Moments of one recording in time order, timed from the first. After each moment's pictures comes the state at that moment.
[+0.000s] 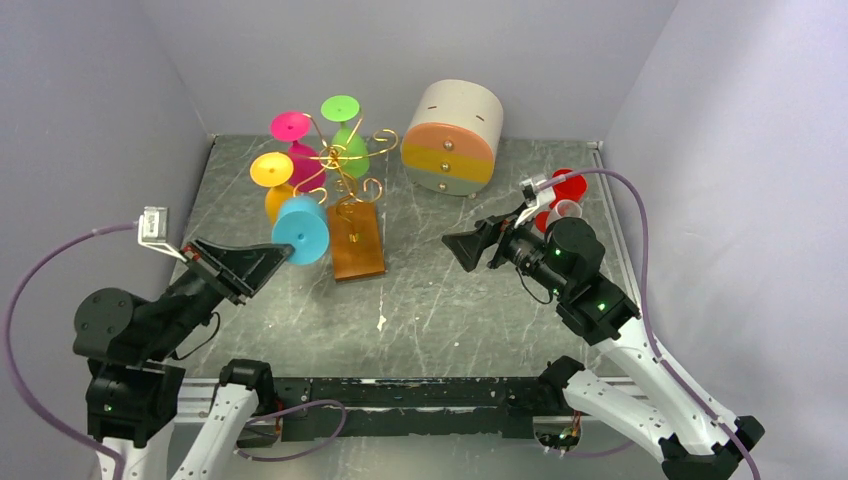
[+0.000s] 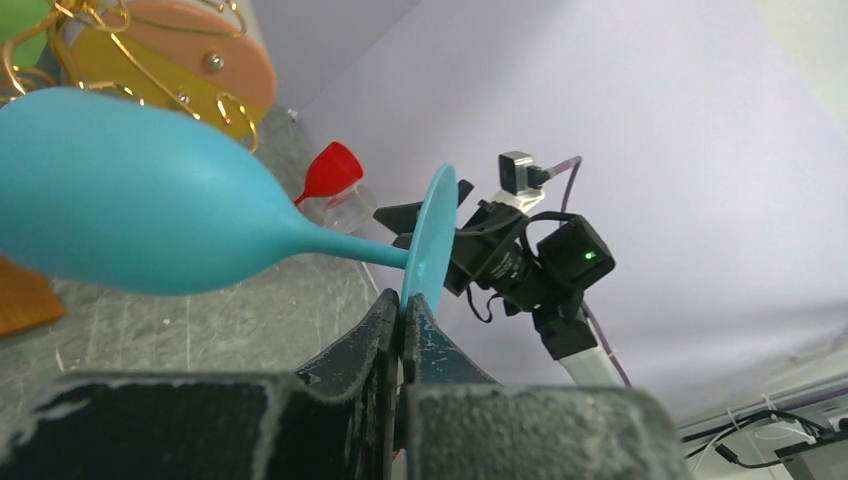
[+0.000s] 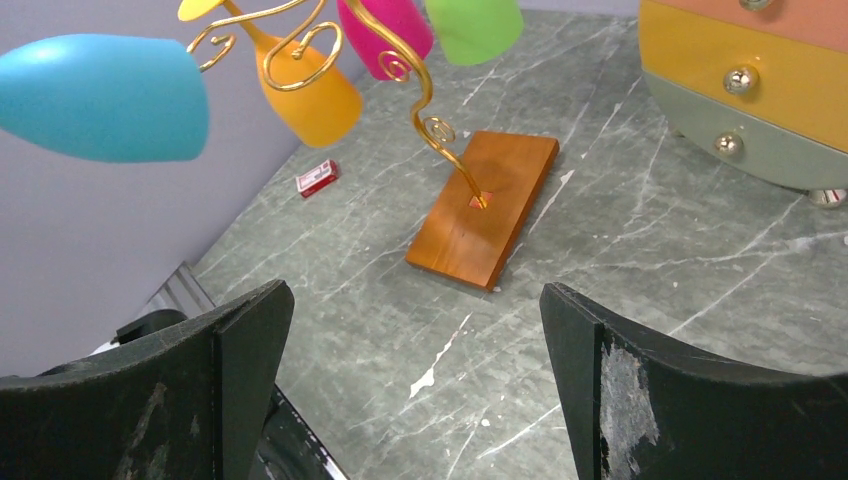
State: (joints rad) left arm -0.13 0.42 1.10 -0.53 0.53 -1.01; right arm 0.65 0.75 0.87 -0.21 -0.12 0.40
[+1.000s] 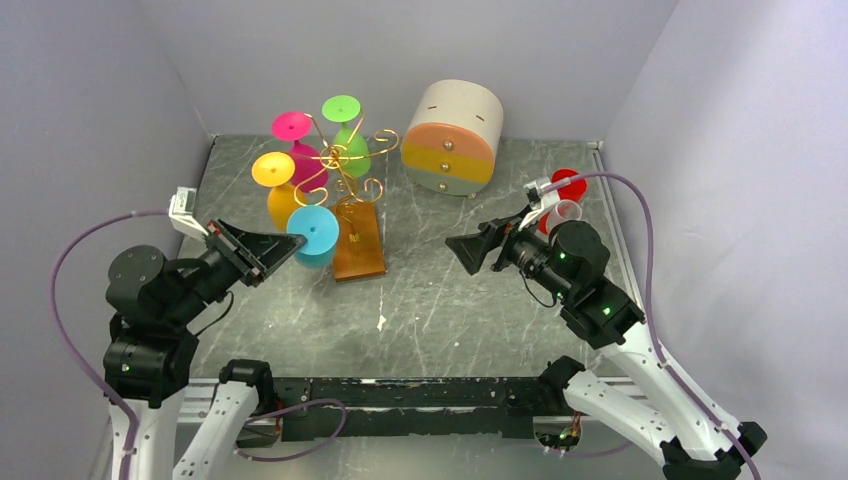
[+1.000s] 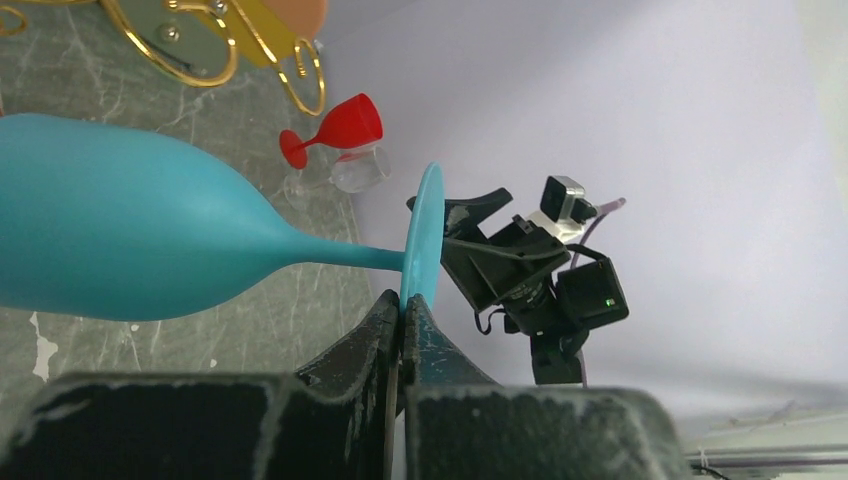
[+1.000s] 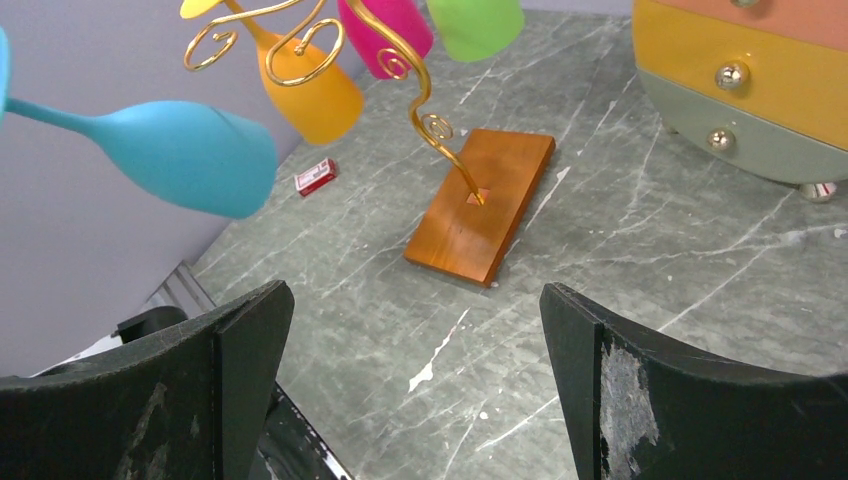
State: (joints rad) left arm -0.09 0.51 1.09 -0.60 0.57 -1.12; right arm 0.65 0.73 0.87 -0.24 -0.11 0.40
